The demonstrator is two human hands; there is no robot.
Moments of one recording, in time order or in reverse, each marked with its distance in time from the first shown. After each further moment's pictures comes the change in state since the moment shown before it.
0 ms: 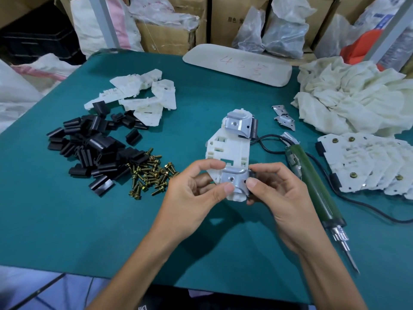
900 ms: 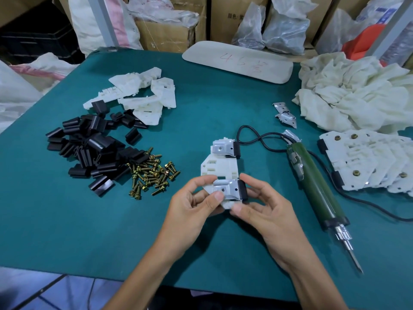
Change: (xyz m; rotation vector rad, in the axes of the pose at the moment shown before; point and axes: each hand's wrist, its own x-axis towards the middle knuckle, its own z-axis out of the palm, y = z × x) left_hand -0.014 -0.031 -0.006 -0.055 0.107 -0.187; right_hand -0.019 0.031 0.006 0.063 0.003 0.190
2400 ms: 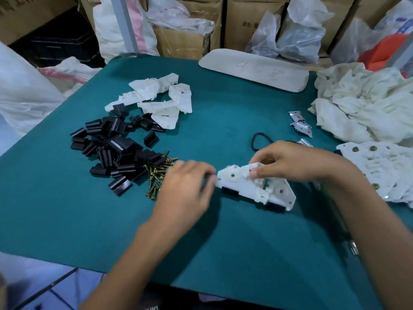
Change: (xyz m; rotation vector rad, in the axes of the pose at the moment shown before) left_hand 0.024 0.040 -0.035 1.395 0.184 0.554; right_hand 0.108 -0.111 -0.001 -1.354 -0.554 0.117
